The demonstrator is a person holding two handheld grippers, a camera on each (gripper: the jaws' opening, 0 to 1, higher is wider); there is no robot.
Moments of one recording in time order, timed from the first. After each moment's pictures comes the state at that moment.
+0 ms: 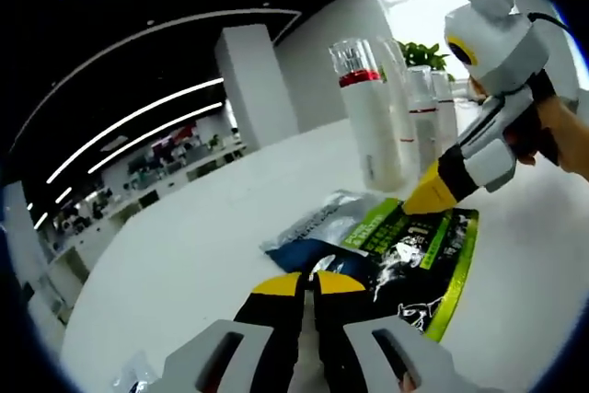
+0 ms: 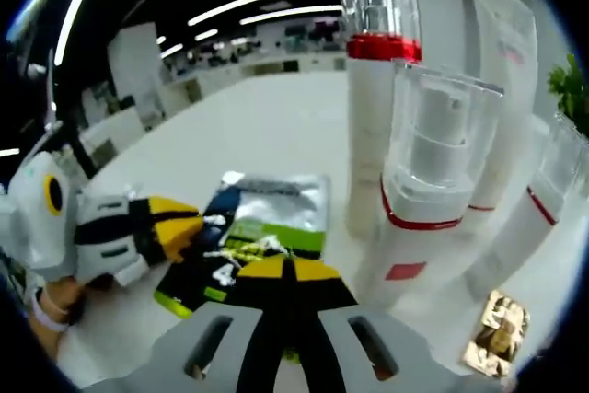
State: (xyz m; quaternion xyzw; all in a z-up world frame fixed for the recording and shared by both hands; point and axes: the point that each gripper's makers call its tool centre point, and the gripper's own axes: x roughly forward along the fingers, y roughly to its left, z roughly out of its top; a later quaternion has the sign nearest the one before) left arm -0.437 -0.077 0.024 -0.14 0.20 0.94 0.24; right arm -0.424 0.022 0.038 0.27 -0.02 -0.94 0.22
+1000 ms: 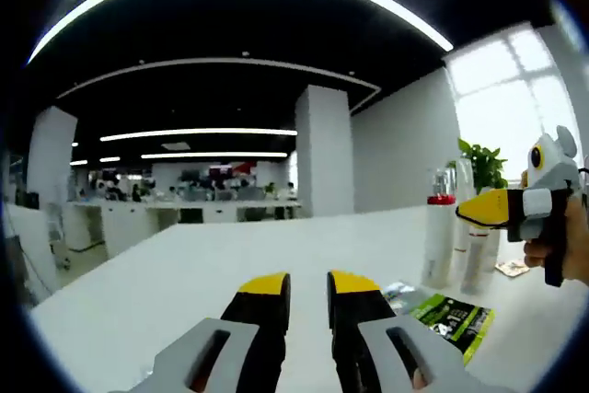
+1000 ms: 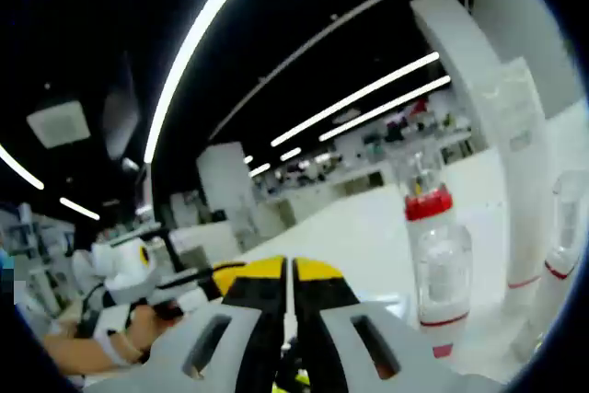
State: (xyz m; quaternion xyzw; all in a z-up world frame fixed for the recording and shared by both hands) left arm -0.436 -0.146 0.112 0.03 -0.01 0.99 0.14; right arm -0.407 -0.008 0.149 -0.02 -0.11 -0.93 0.36
